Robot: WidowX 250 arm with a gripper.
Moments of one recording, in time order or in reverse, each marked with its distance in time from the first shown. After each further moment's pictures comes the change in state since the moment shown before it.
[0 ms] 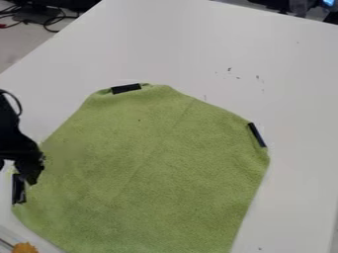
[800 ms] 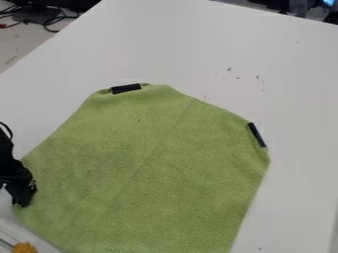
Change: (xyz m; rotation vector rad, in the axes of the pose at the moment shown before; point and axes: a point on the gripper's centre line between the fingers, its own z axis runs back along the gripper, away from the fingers) arm -0.016 0.017 -0.035 -0.021 0.030 -0.046
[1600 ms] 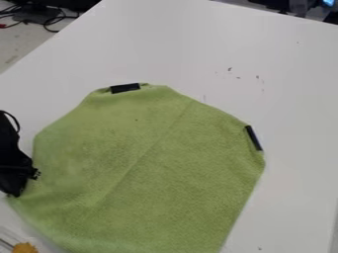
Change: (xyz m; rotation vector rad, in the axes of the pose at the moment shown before) arm 0.010 -0.001 0.003 0.008 0.037 -0.007
